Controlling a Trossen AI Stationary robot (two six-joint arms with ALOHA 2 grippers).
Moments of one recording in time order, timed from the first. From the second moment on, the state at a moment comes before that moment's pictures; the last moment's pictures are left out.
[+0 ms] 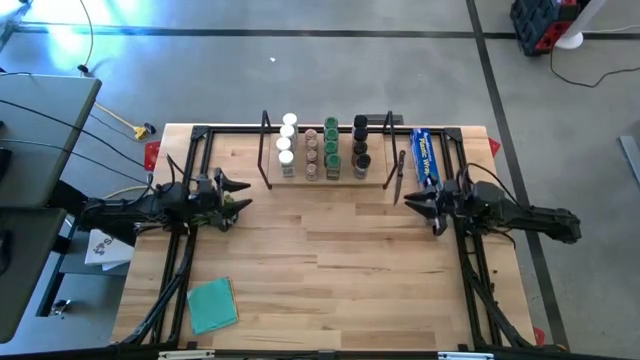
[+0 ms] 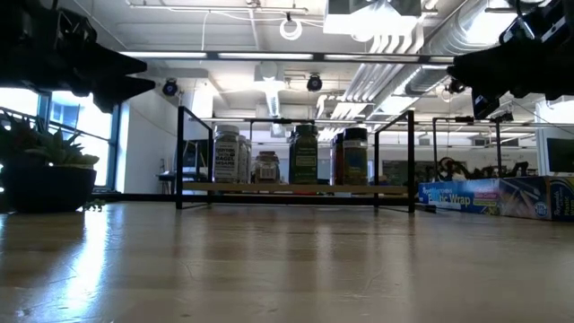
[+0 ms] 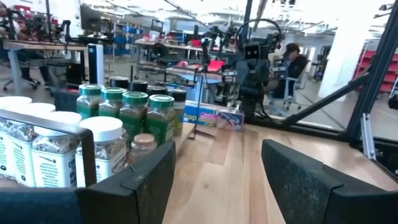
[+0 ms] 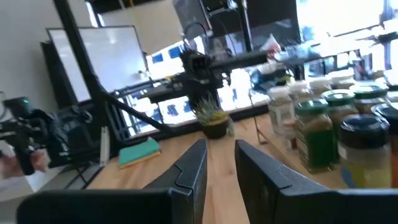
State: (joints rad) left arm 0.03 0.01 0.01 0.06 -0.22 -0.10; right arm -0.13 0.01 0.01 0.10 -0.09 0.23
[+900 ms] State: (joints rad) left arm 0.00 0.00 0.01 0.05 -0.22 -0.10; right arm -0.08 0.00 0.01 0.03 -0.07 0.23
